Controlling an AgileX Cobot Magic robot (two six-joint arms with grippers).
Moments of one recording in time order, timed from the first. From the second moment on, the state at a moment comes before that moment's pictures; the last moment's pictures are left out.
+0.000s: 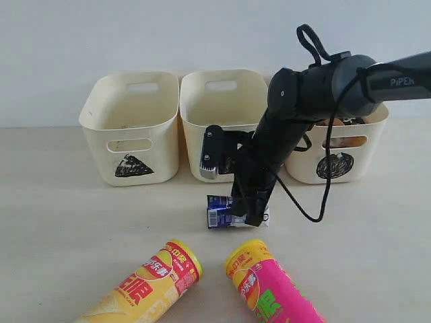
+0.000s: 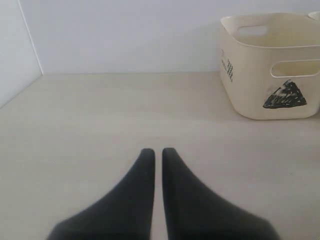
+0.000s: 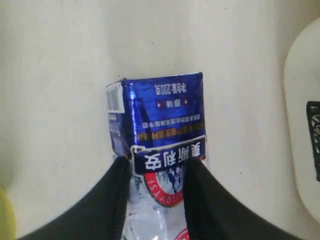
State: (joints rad) left arm 0.13 0.00 0.00 0.02 0.28 0.02; right arm 0.50 2.11 -1.52 0.32 0.78 -1.24
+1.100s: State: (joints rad) left arm 0.13 0.00 0.00 0.02 0.28 0.02; right arm 0.51 2.11 -1.52 0.35 0.75 -1.23
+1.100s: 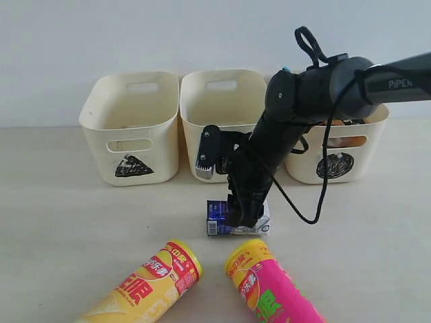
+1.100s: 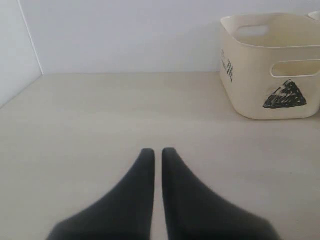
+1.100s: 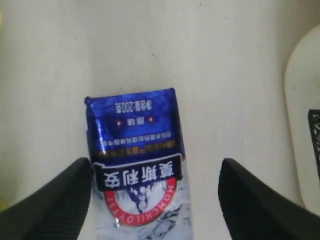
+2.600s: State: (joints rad) left arm 0.13 0.00 0.00 0.02 0.28 0.02; right arm 0.57 1.92 -1.51 0.31 0.85 -1.29
